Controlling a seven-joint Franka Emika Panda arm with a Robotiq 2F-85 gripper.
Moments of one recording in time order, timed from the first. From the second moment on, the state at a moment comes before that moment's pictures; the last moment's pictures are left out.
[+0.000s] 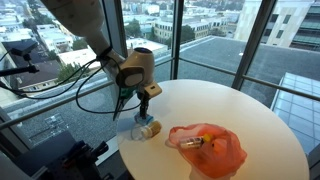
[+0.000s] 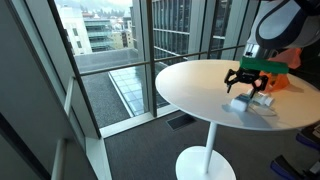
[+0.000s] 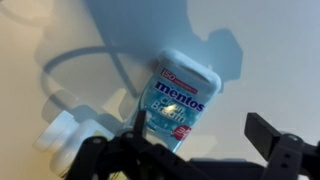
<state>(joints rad) 0.03 0.32 -0.01 -2.38 0.21 2.72 0.77</state>
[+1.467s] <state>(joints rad) 0.10 0.29 -0.01 -2.41 0.27 2.72 0.78</state>
